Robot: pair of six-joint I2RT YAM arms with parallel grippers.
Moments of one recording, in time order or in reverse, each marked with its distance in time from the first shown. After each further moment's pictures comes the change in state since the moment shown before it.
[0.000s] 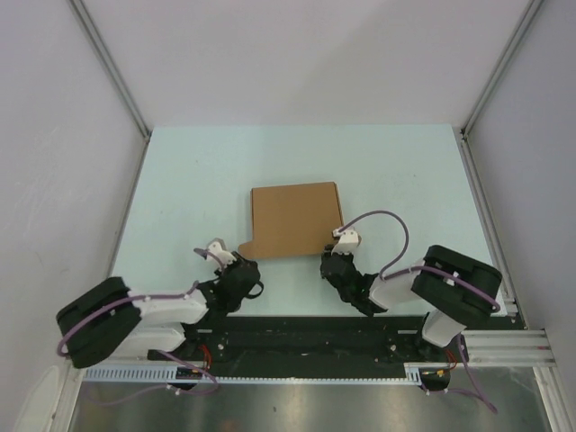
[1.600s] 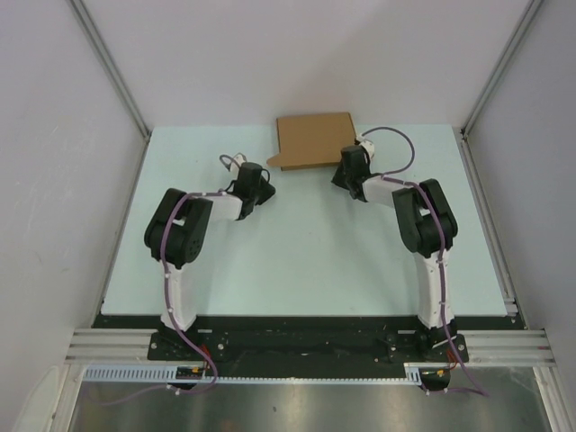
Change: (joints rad) left arm 0.614 0.948 0.985 0.137 0.601 0.395; right arm -0.700 0.619 1.046 -0.434 -0.528 -0.022
